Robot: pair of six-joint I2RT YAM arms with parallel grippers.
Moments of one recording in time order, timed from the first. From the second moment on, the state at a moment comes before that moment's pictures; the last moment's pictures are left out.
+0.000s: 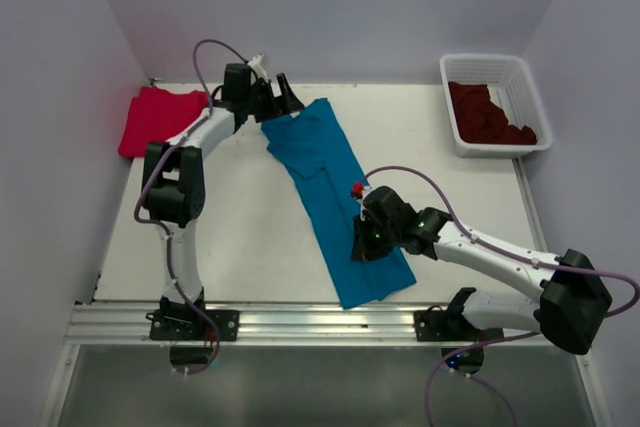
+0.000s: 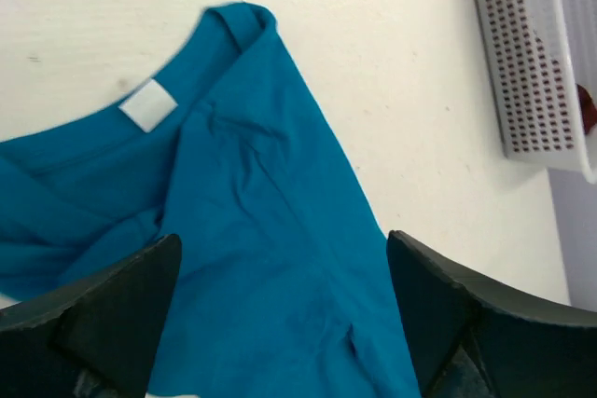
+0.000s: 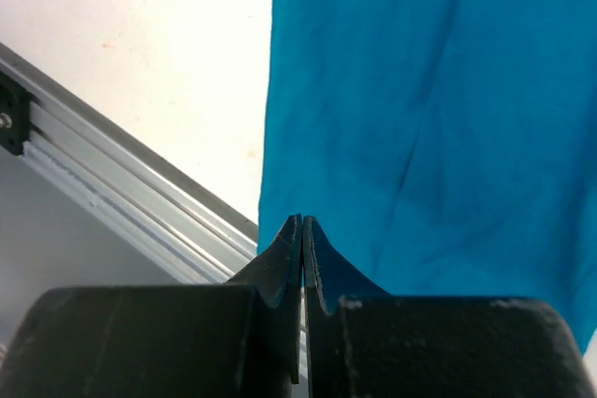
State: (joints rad) left arm -0.19 2.17 1.68 -0.08 0.52 -0.50; right arm 0.85 1.19 0.73 -0.50 -0.16 0.57
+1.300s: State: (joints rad) left arm -0.27 2.27 1.64 -0.17 0.37 -0.43; right arm 0.85 1.24 0.76 -0.53 -0.04 0.54
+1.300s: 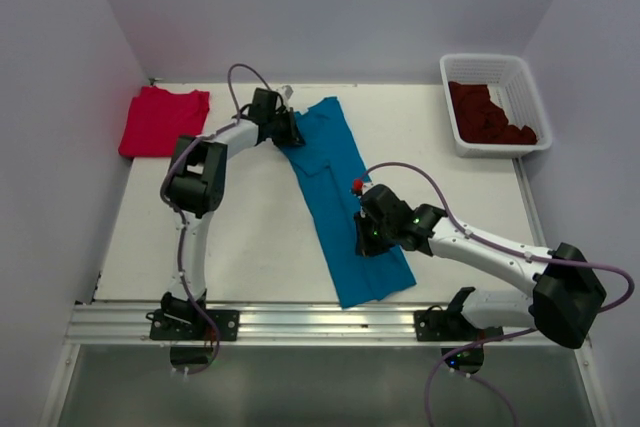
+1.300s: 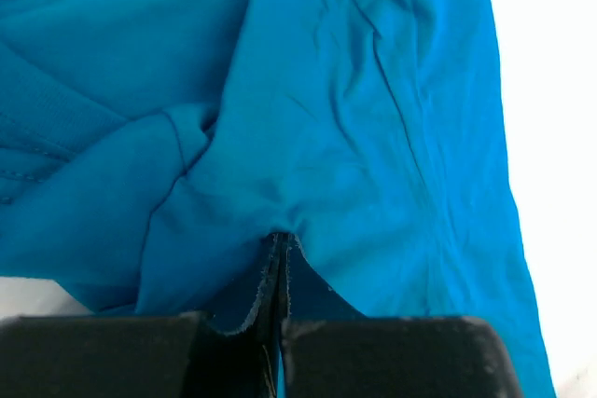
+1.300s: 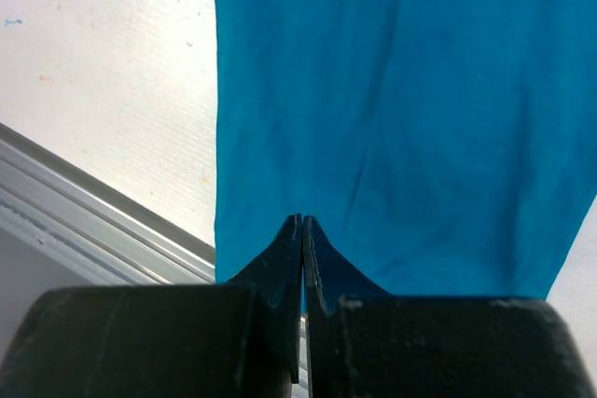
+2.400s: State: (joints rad) left arm -0.18 2.42 1.94 -0.02 0.59 -0.51; right arm 0.85 1.27 0.72 -0.51 0.07 0.56
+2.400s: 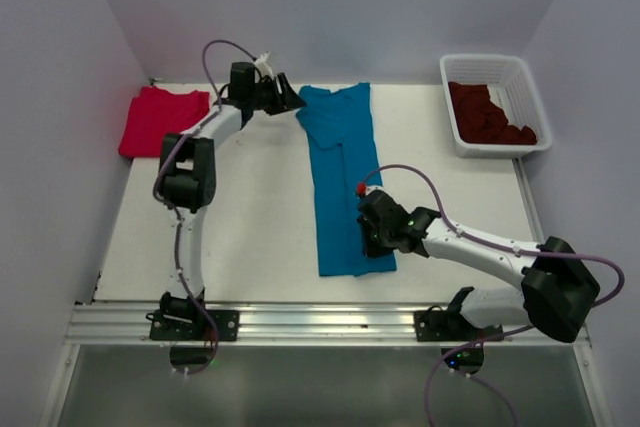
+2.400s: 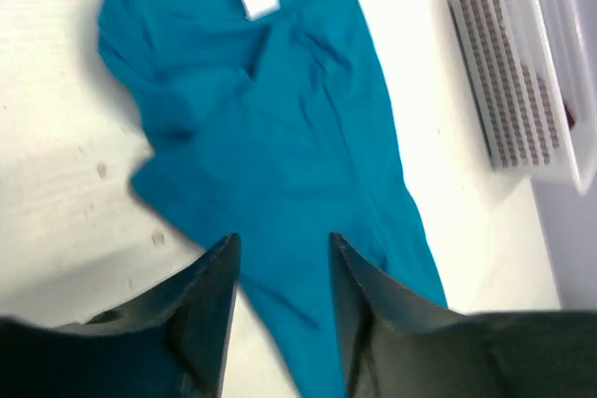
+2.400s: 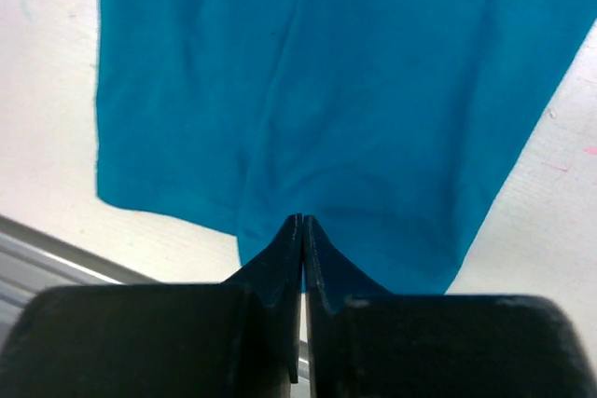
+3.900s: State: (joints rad) left arm -0.59 1.34 0.05 0.77 0.76 -0.99; right arm 0.47 0.95 0.42 -0.52 -0.13 0.87
